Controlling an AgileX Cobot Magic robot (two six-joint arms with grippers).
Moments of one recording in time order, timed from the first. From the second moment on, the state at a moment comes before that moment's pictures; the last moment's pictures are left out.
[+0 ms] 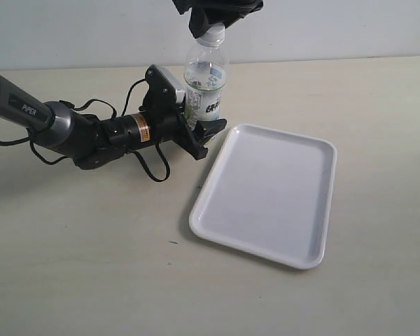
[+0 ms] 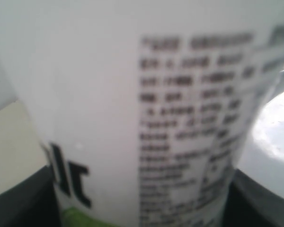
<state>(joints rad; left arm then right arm) -0.40 2.47 -1.36 0.75 -0.92 -0.23 0.32 2.07 -1.98 0.24 0.98 -0.26</state>
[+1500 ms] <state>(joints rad) -0.40 2.47 -1.36 0.75 -0.91 -0.24 0.32 2.03 -1.98 0.47 0.99 -0.95</state>
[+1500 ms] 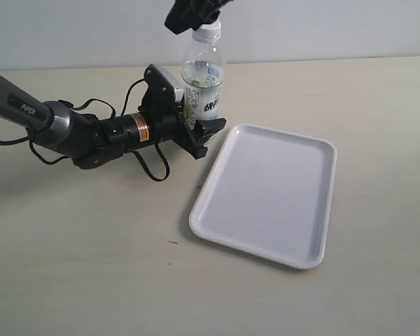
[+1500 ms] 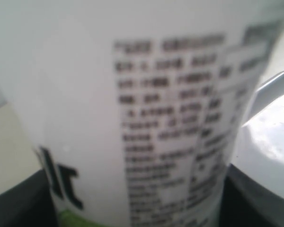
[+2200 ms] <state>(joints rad) -0.40 2.47 -1.36 0.77 -0.91 -0.19 0.32 2.03 -1.98 0.20 1.05 -0.13</state>
